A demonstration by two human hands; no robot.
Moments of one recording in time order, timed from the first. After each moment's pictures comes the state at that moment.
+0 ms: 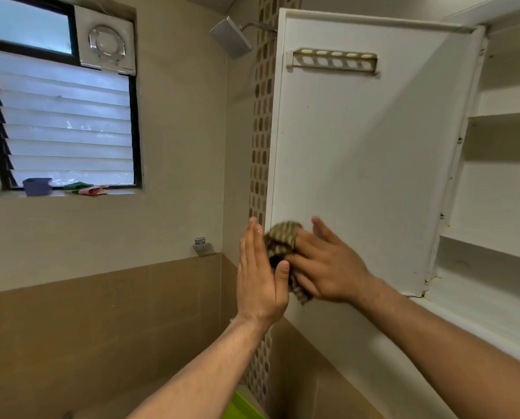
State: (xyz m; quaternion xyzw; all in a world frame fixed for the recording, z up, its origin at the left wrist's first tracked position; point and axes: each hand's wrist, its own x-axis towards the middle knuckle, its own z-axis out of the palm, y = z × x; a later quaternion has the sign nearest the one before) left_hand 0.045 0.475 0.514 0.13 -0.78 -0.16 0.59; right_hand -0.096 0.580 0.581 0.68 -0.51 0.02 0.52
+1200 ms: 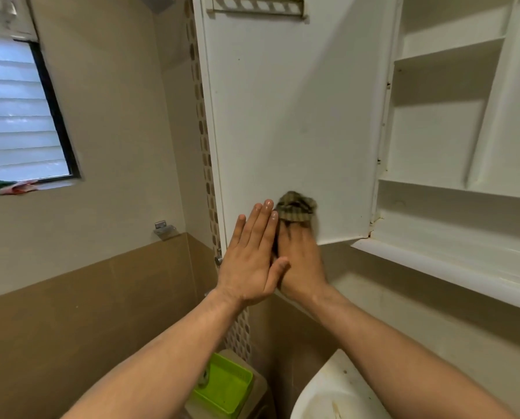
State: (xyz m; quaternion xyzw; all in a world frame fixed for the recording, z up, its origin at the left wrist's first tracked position) left_hand 0.029 0.493 0.502 -0.01 -0.88 0.10 0.46; right_hand -0.065 0.592 0.495 0.46 -0.77 0.22 0.37
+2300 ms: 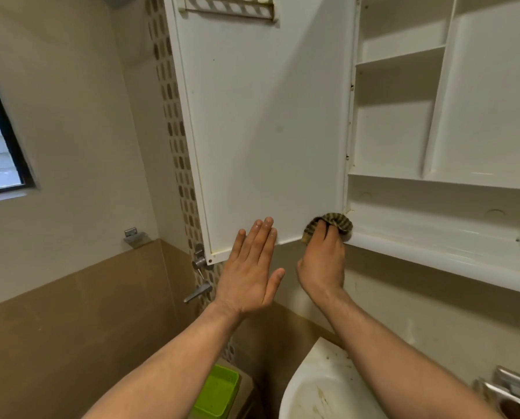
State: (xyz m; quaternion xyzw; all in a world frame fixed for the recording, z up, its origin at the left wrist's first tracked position) left_hand 0.027 0.512 0.476 -0.04 -0.91 0.10 0.40; right_hand -0.072 0.654 0.485 0.17 -0.90 0.28 0.30
